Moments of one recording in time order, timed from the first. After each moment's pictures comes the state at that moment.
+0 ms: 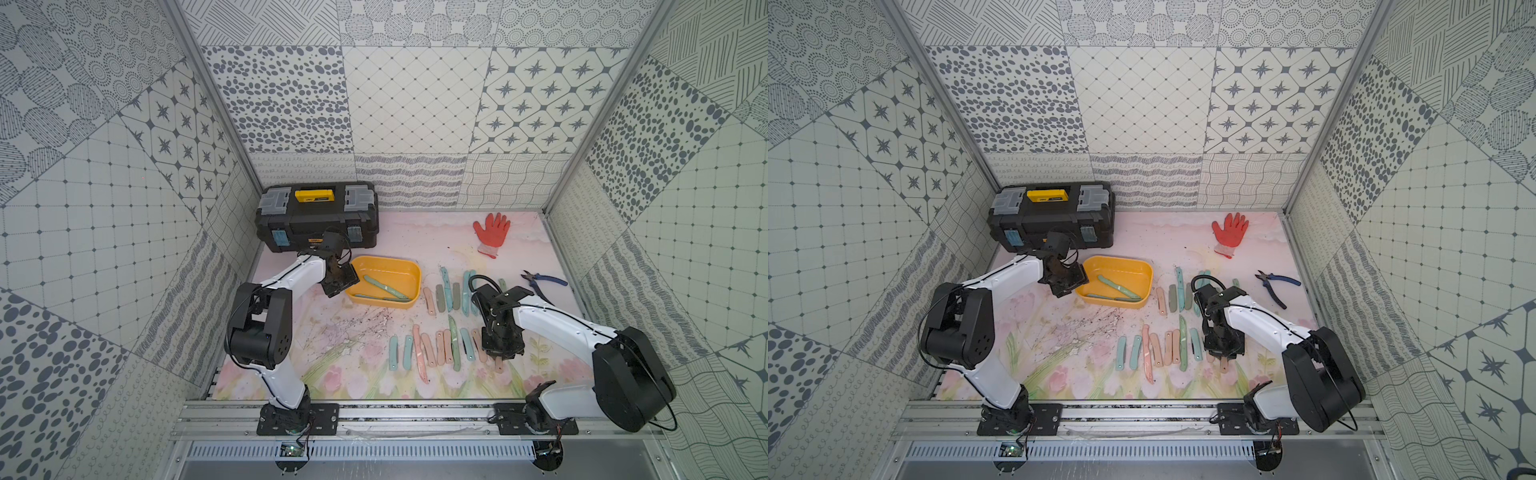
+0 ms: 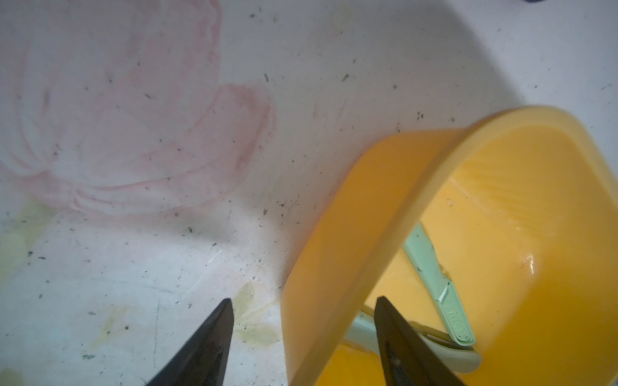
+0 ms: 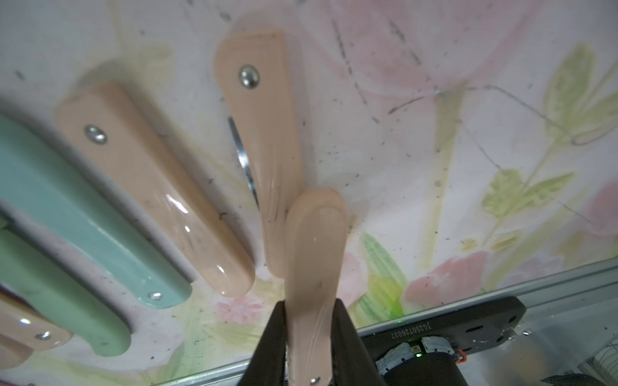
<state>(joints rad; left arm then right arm) -0.22 1.73 1.16 -0.65 0.12 -0.67 0.49 1.39 0.79 -1.15 0.08 0.69</state>
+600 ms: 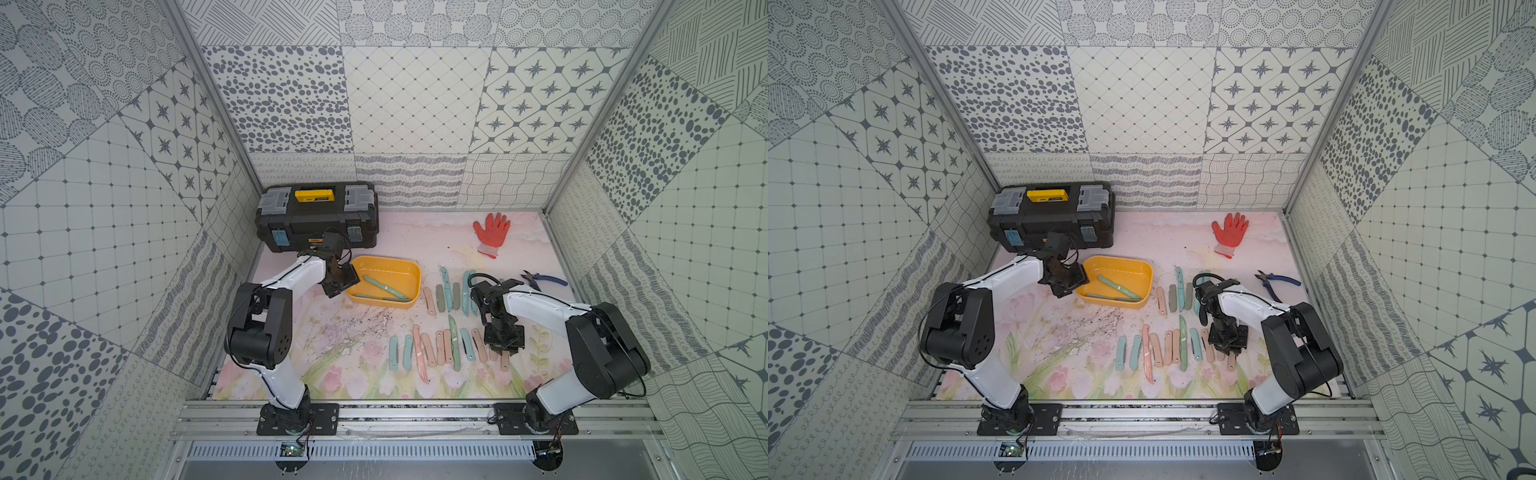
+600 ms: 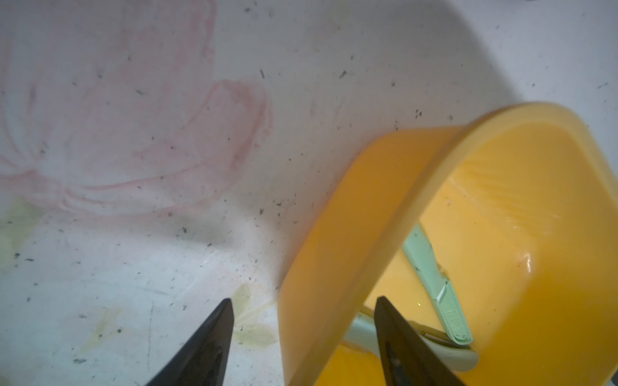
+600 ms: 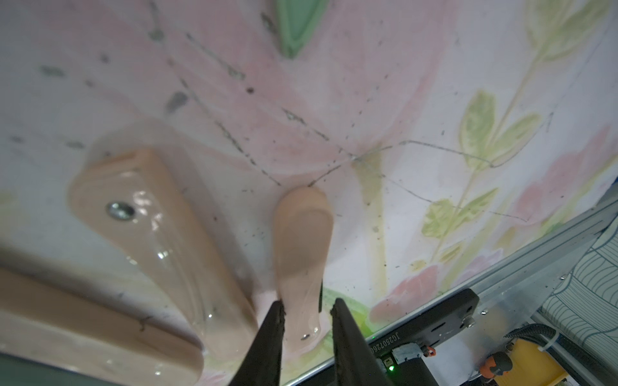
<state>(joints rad) -0.22 1.73 1.15 -0.64 0.13 -0.67 0.43 1.56 0.84 -1.14 0.20 0.72</state>
